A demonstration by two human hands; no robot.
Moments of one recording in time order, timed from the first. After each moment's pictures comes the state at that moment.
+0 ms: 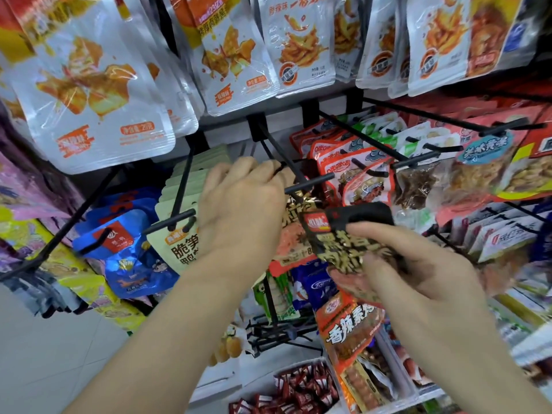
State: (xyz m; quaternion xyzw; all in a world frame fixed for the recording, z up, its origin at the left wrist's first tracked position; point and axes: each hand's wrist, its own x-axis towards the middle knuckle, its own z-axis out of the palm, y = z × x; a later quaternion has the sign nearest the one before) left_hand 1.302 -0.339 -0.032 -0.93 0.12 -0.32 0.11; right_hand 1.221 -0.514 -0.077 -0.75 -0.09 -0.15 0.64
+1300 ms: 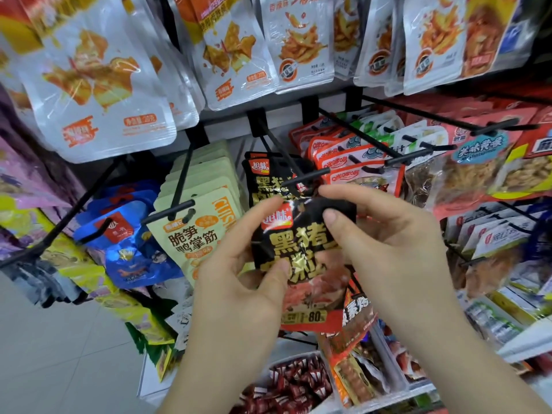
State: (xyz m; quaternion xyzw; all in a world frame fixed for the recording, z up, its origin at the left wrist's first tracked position) left_hand 1.210 -0.353 -0.051 -0.76 0.05 -0.17 -0.63; right_hand 1.239 -0.492 -0.051 -0.65 -0.12 -0.14 0.74
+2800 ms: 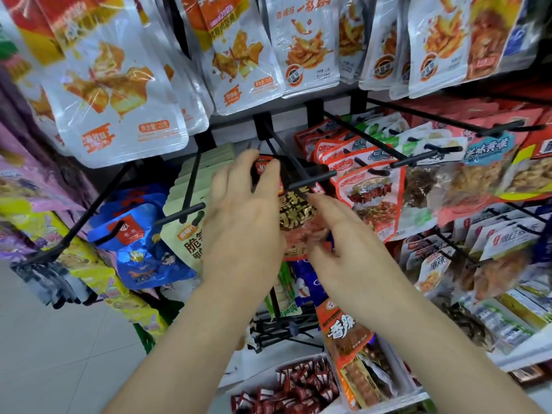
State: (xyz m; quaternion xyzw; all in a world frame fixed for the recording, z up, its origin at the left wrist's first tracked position) left_hand 1.269 -0.346 -0.031 -0.95 0.04 -0.31 -0.05; right_hand 1.259 -0.476 -0.062 -0.89 -0.16 -0.08 0.42
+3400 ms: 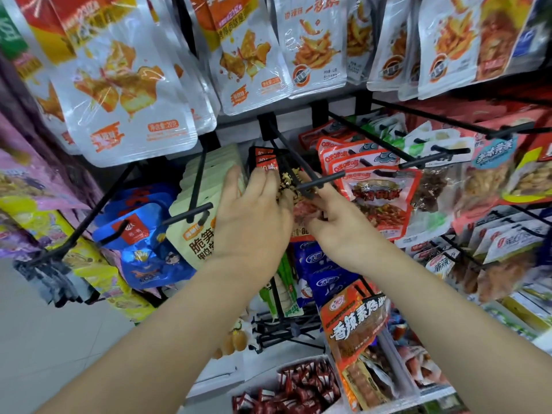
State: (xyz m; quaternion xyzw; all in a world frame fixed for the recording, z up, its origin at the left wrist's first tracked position) left_hand 1.288 -0.338 -0.036 -0.94 0.11 -0.22 0.23; right_hand 1.312 -0.470 -0.068 -0.84 -0.18 -0.02 0.52
